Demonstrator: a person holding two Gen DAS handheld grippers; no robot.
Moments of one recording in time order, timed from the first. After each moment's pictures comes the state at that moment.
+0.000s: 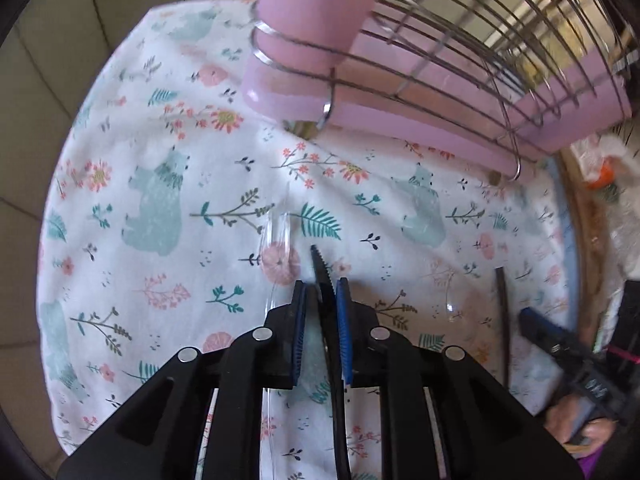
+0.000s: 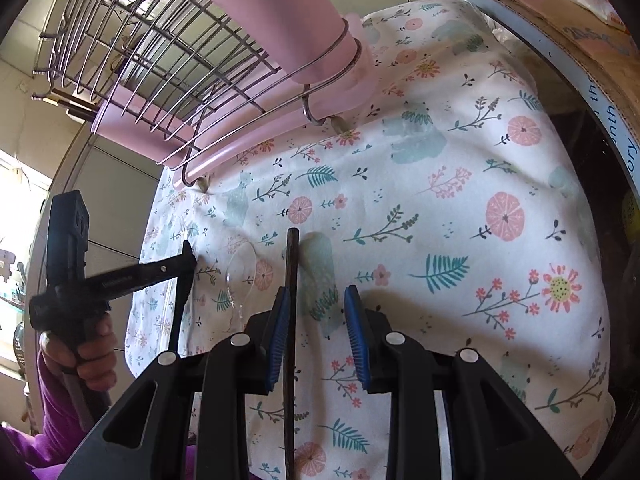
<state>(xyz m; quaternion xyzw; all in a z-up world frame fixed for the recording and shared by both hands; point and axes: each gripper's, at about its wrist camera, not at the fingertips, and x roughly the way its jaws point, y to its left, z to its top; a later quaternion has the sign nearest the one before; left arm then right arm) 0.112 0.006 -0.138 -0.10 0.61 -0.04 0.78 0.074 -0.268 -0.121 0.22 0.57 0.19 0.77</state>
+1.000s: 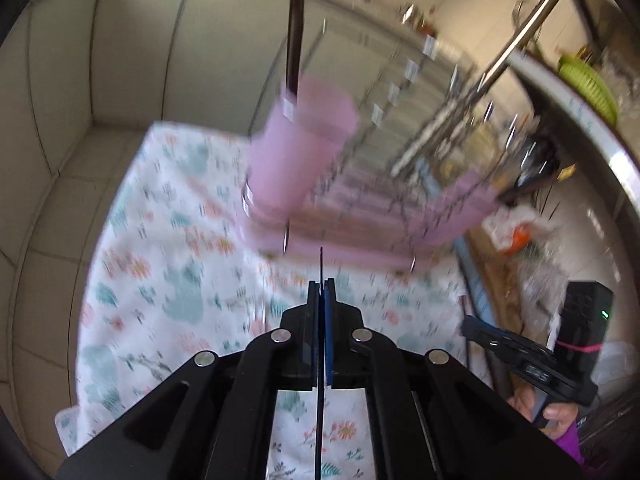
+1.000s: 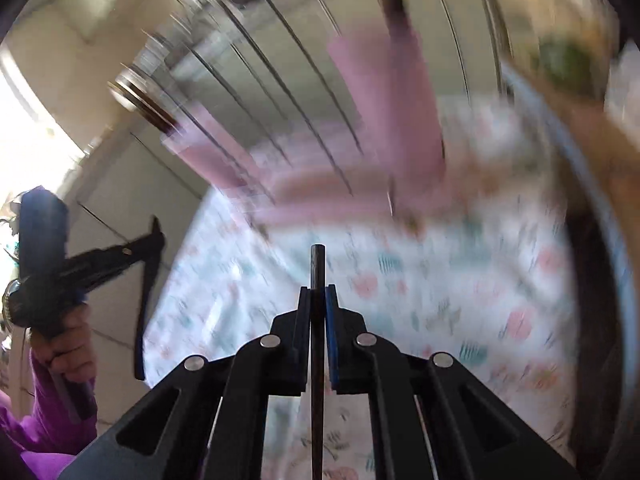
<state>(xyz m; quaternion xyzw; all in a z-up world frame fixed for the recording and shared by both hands) 0.069 0.056 -0.022 -0.19 0.43 -0.11 0.88 0.071 -0.251 -0.023 0.14 0.42 0.24 0.86</state>
